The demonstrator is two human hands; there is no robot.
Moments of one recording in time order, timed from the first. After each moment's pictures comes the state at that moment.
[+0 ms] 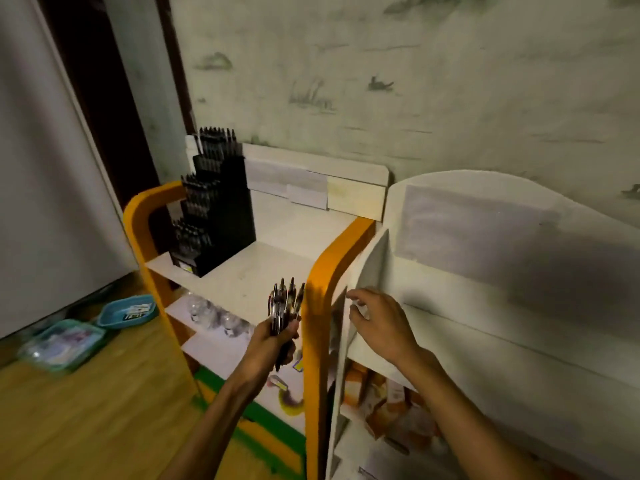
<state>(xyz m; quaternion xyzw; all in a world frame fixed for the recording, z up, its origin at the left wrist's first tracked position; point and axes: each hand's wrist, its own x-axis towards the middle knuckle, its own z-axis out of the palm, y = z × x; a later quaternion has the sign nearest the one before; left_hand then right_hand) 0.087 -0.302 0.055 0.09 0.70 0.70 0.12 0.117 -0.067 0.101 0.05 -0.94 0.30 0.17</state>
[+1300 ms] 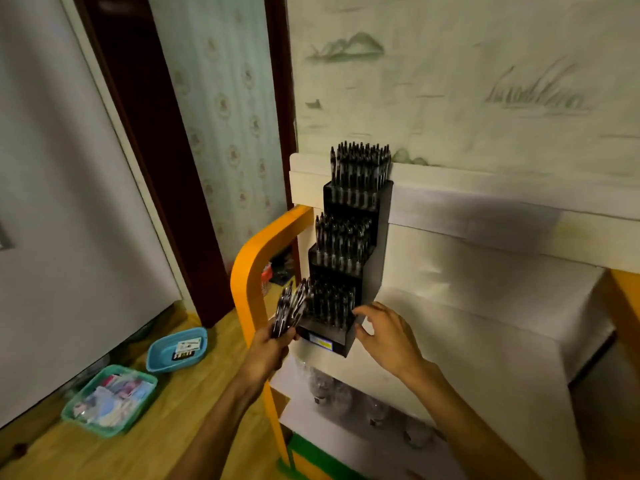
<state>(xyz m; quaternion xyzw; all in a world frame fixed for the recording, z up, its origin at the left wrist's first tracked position) -0.294 -0.673 0.056 0.03 0.76 0.64 0.10 -0.261 -0.432 0.061 -0.01 -0.96 0.24 0.13</state>
